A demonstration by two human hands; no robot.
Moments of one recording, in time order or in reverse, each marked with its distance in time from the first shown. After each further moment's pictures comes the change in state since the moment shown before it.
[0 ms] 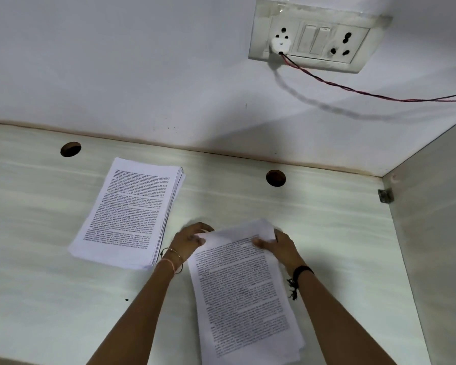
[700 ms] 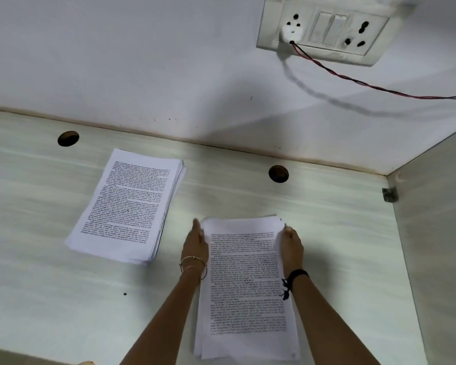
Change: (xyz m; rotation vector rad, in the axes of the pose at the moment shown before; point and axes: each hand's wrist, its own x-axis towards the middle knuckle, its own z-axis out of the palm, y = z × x) left_hand -0.004 -0.013 0.055 0.001 0.332 -0.236; right_hand 0.007 0.013 0.012 0.153 0.443 0.154
